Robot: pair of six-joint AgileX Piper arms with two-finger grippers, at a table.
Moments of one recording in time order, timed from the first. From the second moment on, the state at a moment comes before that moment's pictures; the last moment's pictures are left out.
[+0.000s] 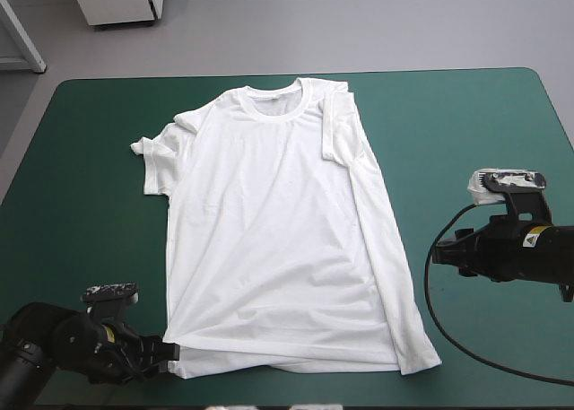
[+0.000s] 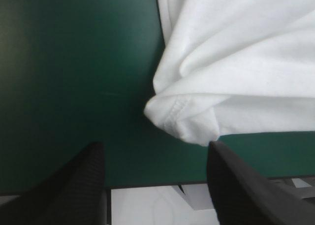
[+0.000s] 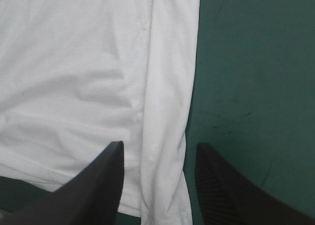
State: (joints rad) left arm -0.31 0.79 -0.54 -0.16 1.23 -0.31; right arm 0.10 0.92 -1.12 0.32 1.26 -0.02
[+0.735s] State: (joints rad) left arm -0.31 1.07 -0.49 -0.21 1.00 -0.16; right arm 0.10 0.92 -1.12 0.32 1.26 0.02
